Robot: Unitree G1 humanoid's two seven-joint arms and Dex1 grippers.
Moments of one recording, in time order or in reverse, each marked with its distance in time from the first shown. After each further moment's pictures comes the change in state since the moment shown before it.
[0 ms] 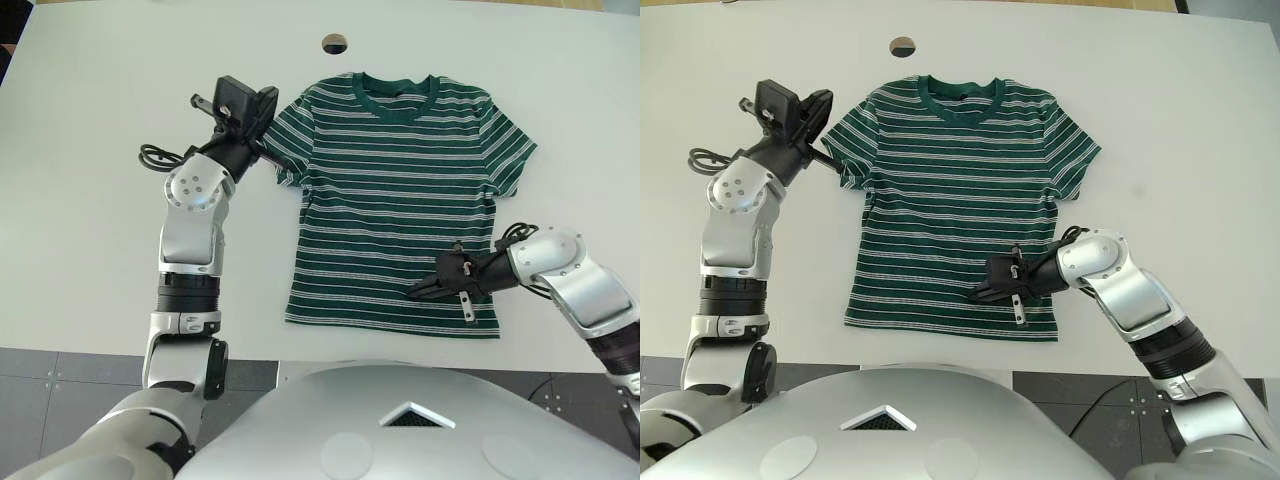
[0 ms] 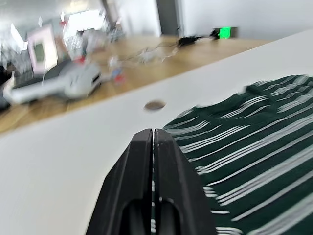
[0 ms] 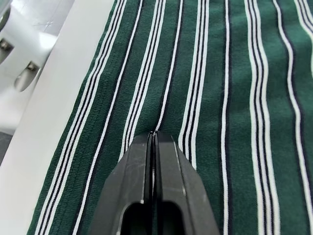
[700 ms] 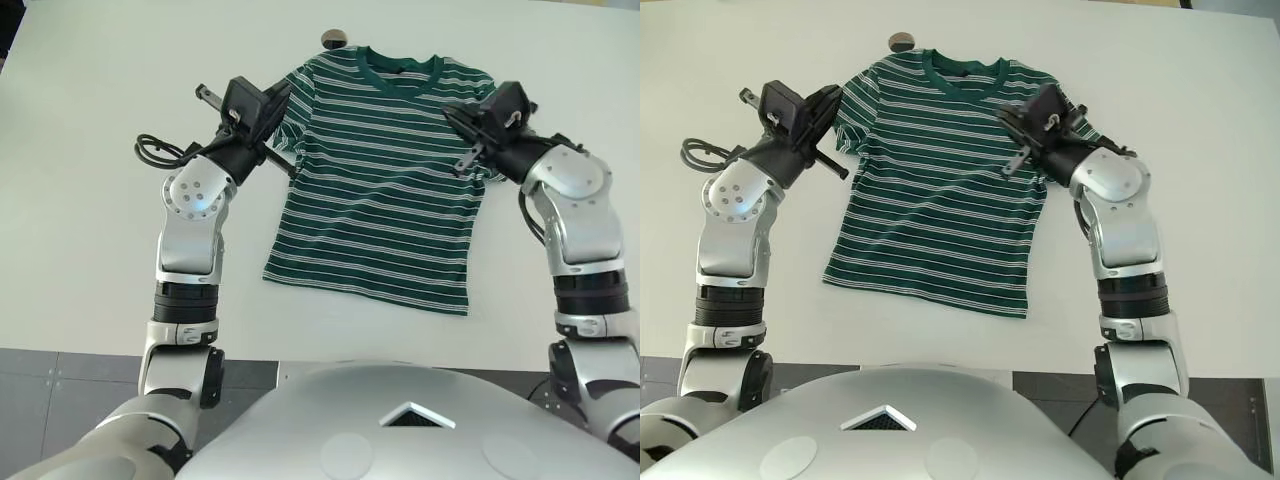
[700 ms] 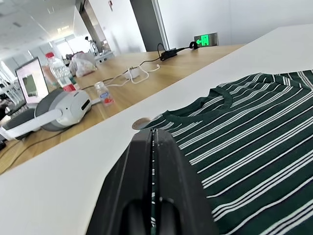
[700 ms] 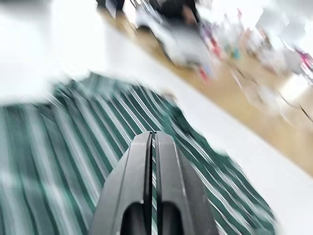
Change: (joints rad) left arm 0.075 0.030 -0.062 -0.155 0.074 -0.121 -0.066; right arm -0.195 0.386 -0.328 0.064 -0.024 -0.002 -0.562
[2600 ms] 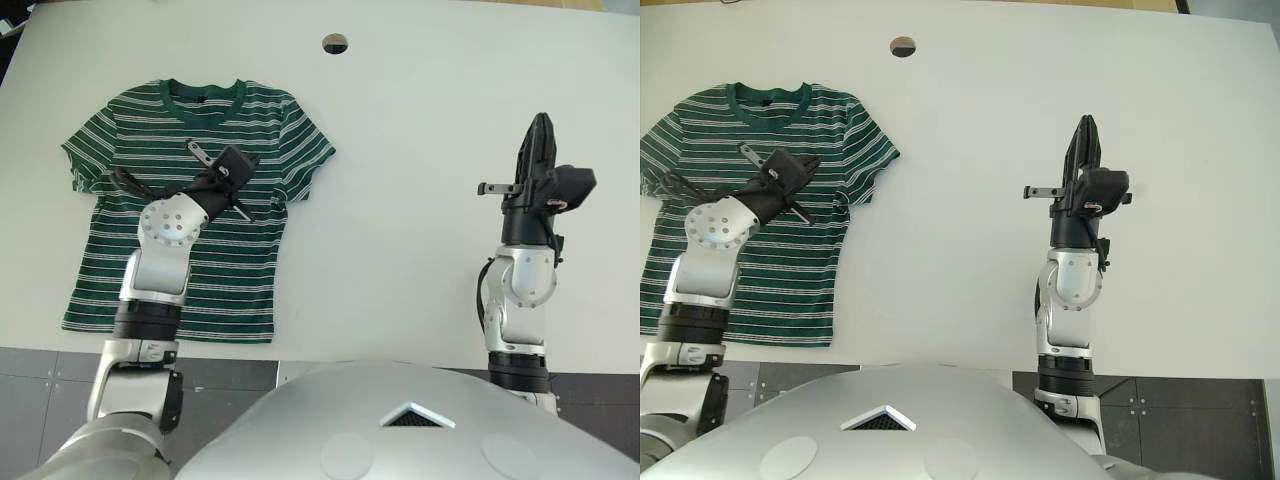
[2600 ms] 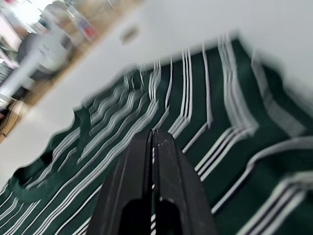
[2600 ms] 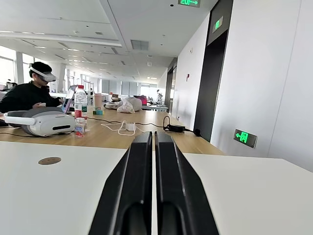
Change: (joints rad) left arm 0.052 0.260 -0.090 0.191 0.205 -0.041 -0.090; right arm 0.398 0.392 -0.198 0.049 -0.162 -0.630 -0.687
